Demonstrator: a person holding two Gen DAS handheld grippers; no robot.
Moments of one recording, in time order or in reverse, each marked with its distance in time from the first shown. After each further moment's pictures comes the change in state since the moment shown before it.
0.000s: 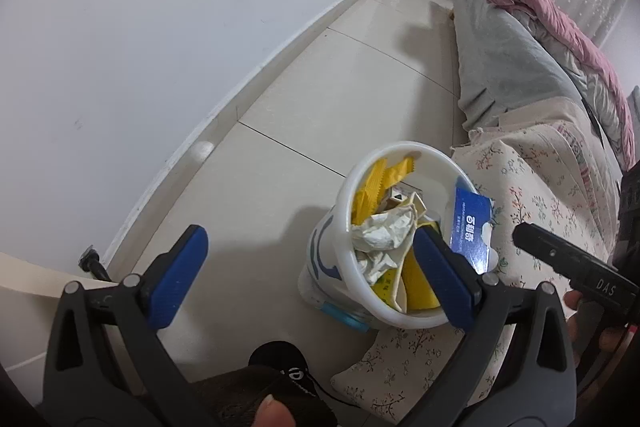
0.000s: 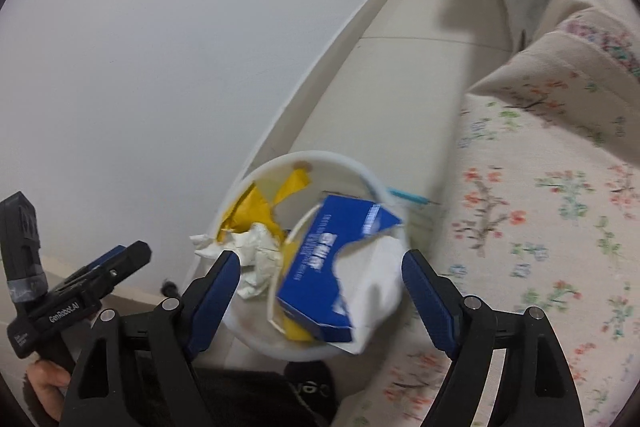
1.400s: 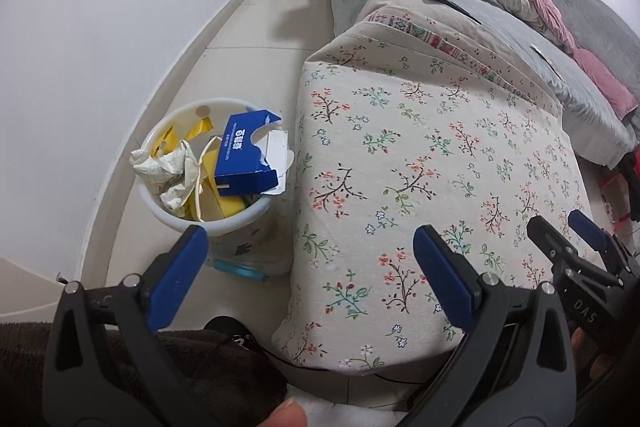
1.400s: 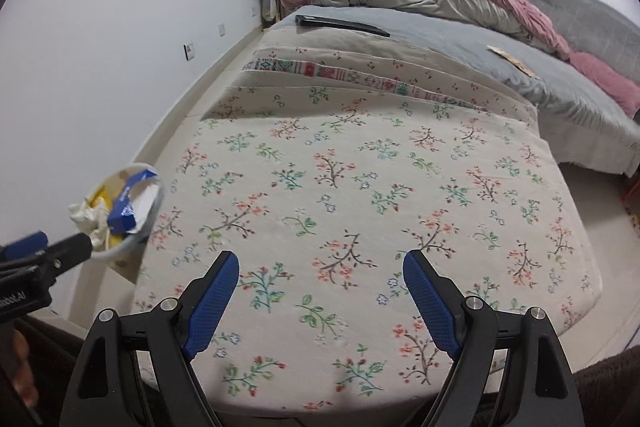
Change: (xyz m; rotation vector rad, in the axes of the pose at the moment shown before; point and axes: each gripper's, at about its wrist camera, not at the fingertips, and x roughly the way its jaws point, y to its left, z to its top) left arm -0.066 -0.177 -0.116 0.394 -0.045 -0.107; right arm -0.186 -0.078 -0.179 0.196 -0.325 -0.570
